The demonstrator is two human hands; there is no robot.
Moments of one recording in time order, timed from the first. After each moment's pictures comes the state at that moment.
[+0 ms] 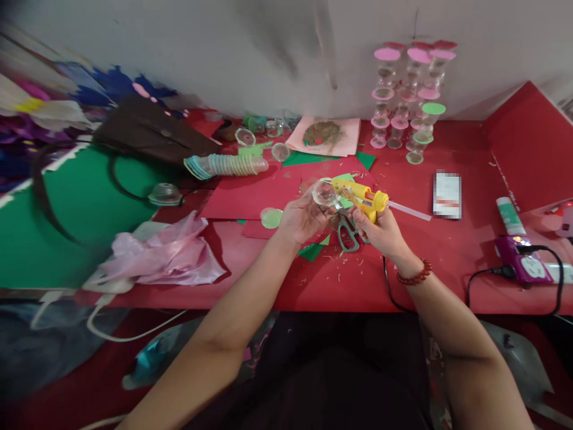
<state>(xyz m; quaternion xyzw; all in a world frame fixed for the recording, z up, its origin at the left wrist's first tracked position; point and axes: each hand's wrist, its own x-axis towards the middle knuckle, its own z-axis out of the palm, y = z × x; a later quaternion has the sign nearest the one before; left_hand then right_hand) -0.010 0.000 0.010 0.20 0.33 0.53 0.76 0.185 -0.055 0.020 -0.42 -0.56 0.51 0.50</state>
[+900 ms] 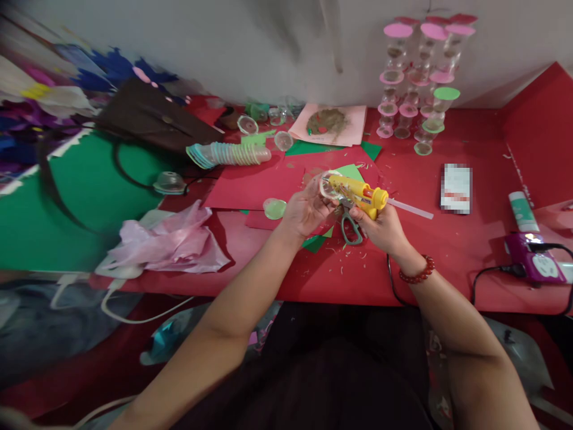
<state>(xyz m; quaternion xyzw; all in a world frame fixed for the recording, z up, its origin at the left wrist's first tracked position) -0.006 -0.001 0.008 0.23 0.35 0.53 0.74 0.180 -0.057 0.019 -0.43 -0.58 0.48 0.49</state>
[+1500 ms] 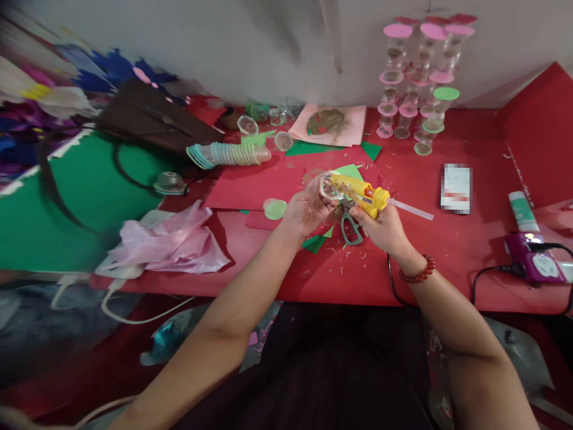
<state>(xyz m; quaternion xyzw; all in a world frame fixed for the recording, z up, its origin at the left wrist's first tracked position) -0.005 -0.003 0.015 0.20 0.35 0.53 0.75 0.181 -0.055 0.017 -0.43 -0.59 0.47 0.50</state>
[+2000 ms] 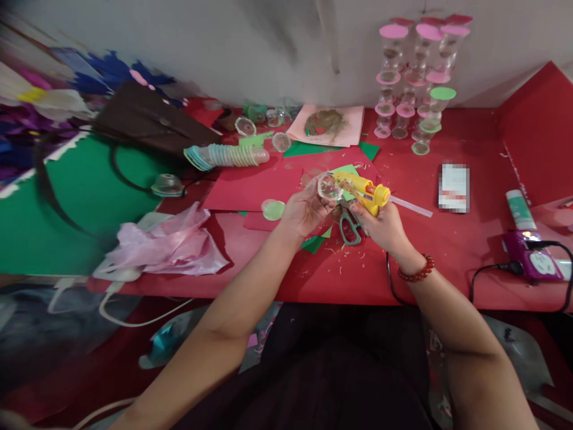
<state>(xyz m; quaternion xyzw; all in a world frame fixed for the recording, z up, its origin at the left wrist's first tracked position) -0.004 -0.004 0.018 0.16 0.36 0.53 0.75 0.182 -0.054 0.018 -0.46 -0.56 0.47 0.50</state>
